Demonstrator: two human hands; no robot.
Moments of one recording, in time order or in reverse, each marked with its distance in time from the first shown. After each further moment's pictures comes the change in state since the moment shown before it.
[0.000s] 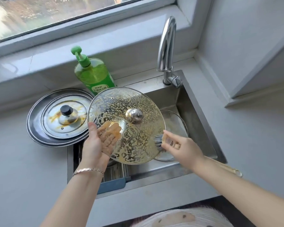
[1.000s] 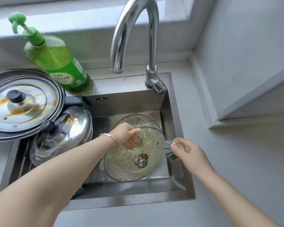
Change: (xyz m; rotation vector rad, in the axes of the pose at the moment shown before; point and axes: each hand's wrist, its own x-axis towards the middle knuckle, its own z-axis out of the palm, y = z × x) left_hand 0.137 -0.139 0.126 1.276 -0.502 -0.062; right_hand 0.070 0.123 -0.085 0.133 -0.071 0.262
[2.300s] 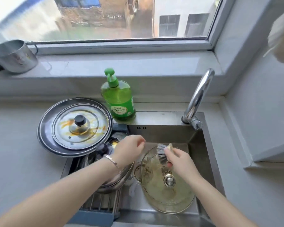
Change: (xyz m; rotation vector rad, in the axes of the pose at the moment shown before) left_hand -0.114 -0.011 -0.116 0.311 0.489 0.216; right_hand -0.020 -0.167 0.087 0.094 -0.082 -0.090
